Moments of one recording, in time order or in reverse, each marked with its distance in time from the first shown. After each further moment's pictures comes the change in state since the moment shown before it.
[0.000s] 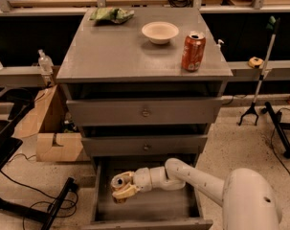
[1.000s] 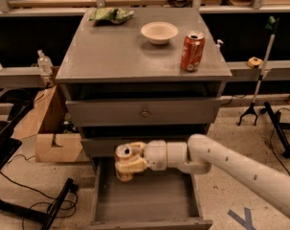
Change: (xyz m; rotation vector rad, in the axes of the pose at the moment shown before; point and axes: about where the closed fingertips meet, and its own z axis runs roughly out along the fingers) arm -0.229 0.064 -0.074 0.168 -0.054 0.024
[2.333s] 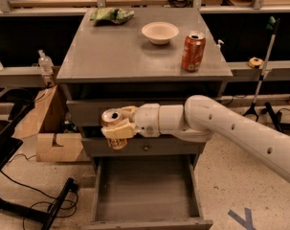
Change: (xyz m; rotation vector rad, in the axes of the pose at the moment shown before) arm -0.153 -0.003 0.014 0.132 0.096 -0.101
